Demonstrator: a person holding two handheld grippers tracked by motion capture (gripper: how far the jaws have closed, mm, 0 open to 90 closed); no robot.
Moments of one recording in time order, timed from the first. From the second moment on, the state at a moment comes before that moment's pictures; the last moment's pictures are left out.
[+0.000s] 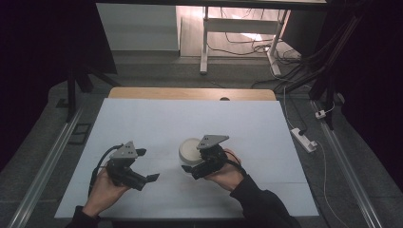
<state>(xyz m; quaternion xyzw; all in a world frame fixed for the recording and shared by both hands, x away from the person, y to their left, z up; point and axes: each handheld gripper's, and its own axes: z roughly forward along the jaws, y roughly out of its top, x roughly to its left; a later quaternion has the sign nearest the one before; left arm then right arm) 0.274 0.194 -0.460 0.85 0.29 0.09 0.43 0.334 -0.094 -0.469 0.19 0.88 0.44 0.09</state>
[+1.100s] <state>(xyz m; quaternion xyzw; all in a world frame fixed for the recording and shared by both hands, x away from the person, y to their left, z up) 0.321 0.132 -0.441 0.89 0.09 0.02 0.45 0.318 -0.079 -0.473 0.12 0.89 0.43 0.05</state>
